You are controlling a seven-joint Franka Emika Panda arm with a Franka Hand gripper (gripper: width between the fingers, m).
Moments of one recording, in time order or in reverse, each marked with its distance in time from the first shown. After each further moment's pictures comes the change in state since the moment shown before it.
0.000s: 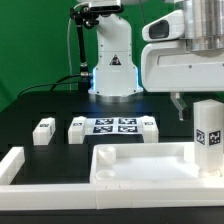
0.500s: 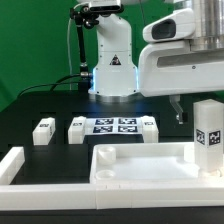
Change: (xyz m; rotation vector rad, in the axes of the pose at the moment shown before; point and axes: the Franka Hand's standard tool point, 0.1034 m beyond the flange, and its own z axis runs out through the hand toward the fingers) arm 0.004 0.004 -0.004 -0.001 -0.006 -0.522
